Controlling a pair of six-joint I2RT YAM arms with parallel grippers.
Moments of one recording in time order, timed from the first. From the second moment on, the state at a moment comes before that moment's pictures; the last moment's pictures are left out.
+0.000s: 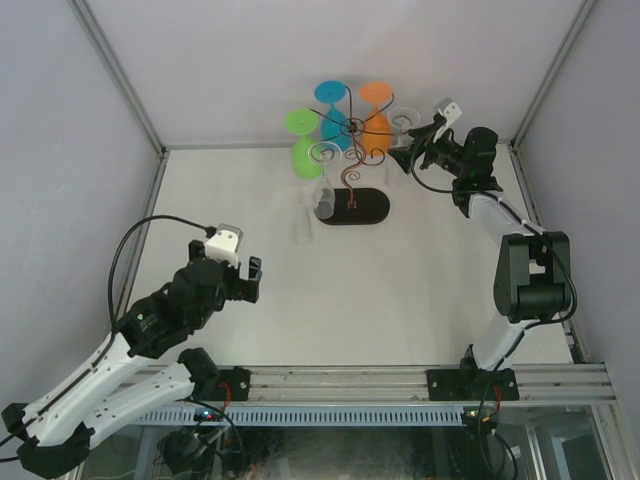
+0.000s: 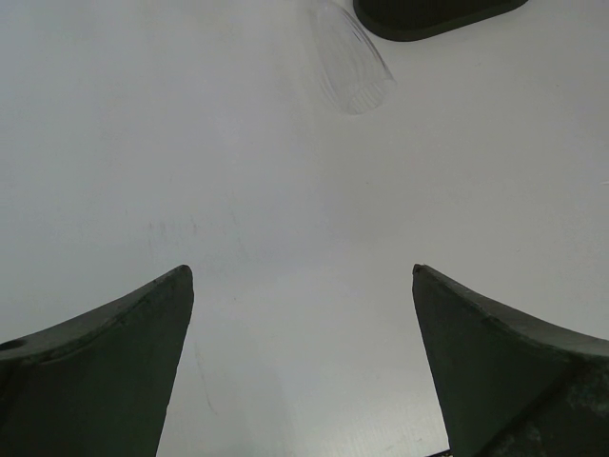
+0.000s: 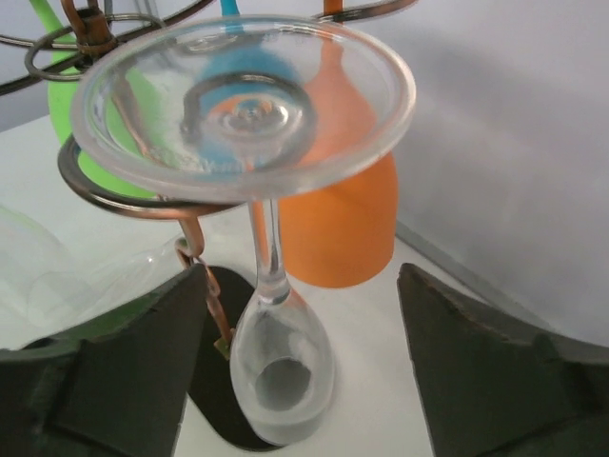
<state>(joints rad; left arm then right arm) -0.83 0.61 0.80 -0.72 -0.51 -0.22 0.05 1.74 1.23 0.54 -0.76 0.02</state>
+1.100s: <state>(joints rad) -0.82 0.73 0.80 -0.59 -0.57 -0.41 0.01 0.96 0.88 -0.16 -0.34 0.33</state>
